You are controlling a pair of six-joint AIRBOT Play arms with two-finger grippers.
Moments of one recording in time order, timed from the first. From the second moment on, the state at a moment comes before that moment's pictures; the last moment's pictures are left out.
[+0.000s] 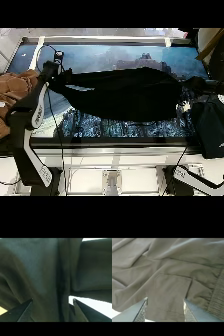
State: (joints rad) left arm -0.09 -2.02 1.89 1.93 -0.99 -1.69; right arm -0.49 -1.18 1.22 -0.83 1.24 1.11
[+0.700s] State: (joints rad) left arm -0.09 -2.07 2.03 2.05 -1.19 -1.72; right arm -0.48 -1.18 1.22 -0.93 1.25 1.11
